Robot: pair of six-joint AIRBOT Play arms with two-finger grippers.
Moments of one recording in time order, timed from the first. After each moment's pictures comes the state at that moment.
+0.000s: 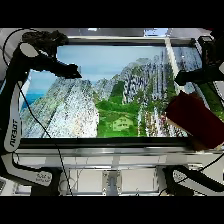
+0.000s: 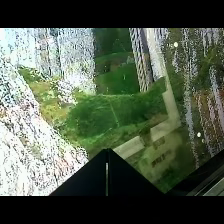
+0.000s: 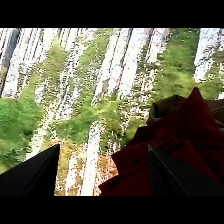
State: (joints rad) left arm -0.06 -1.60 1.73 0.95 -1.33 -1.29; right arm -0.10 -1.20 1.46 -1.46 1.25 1.36
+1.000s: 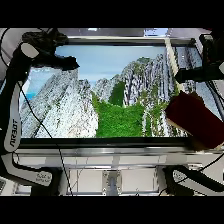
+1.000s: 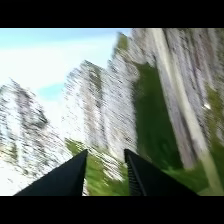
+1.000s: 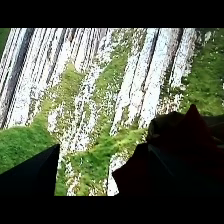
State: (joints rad) left arm -0.05 -1.60 1.73 1.07 -1.01 -1.29; right arm -0.10 -1.20 1.46 -1.44 1.17 1.36
